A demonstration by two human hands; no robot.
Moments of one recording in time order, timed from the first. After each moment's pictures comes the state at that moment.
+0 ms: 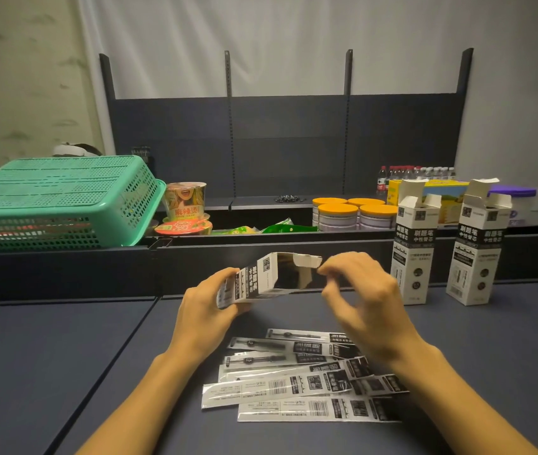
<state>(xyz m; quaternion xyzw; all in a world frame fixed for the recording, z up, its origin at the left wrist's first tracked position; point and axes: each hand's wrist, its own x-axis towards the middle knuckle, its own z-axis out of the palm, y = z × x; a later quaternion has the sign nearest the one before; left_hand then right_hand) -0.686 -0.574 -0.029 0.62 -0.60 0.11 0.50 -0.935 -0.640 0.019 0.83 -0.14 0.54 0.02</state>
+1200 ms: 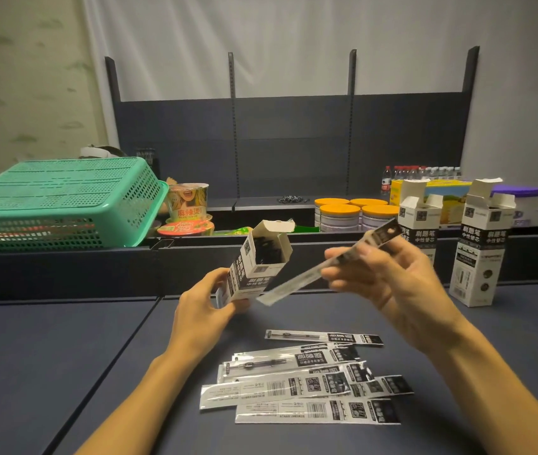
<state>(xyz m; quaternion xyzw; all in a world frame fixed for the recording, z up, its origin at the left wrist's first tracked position) -0.686 -0.572 -0.030 0.62 -0.57 0.09 0.53 -0.962 -0.617 0.063 0.59 -0.06 0.48 -0.64</state>
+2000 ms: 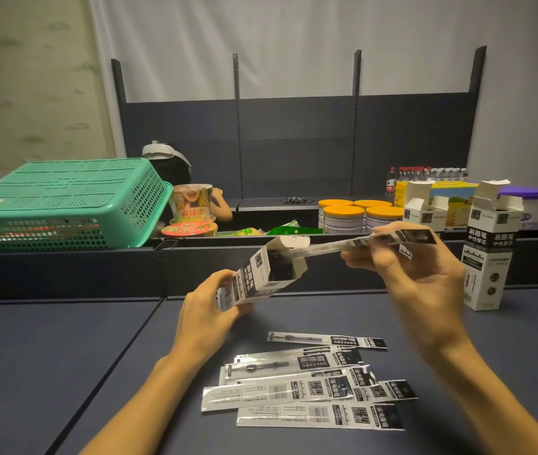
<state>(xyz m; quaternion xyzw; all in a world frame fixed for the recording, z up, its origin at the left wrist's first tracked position) -0.688 -0.572 -0.029 0.62 -0.58 0.09 0.52 -0.955 -0.620 0.053 0.64 -0.04 0.67 -0.38</state>
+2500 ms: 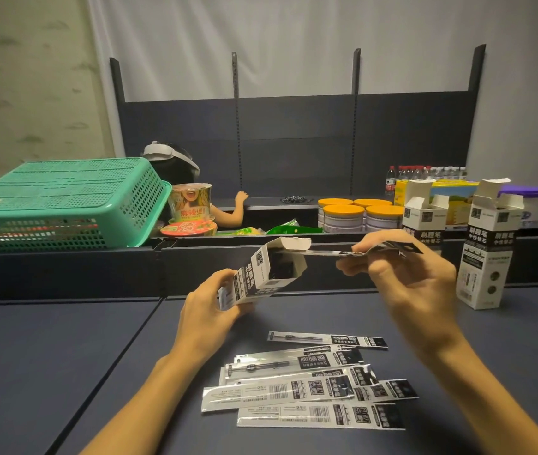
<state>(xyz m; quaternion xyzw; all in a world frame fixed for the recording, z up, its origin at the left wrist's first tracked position) -0.689 -0.574 -0.028 0.62 -0.59 0.08 0.52 -0.956 -0.627 0.046 0.69 -0.05 0.64 -0.33</state>
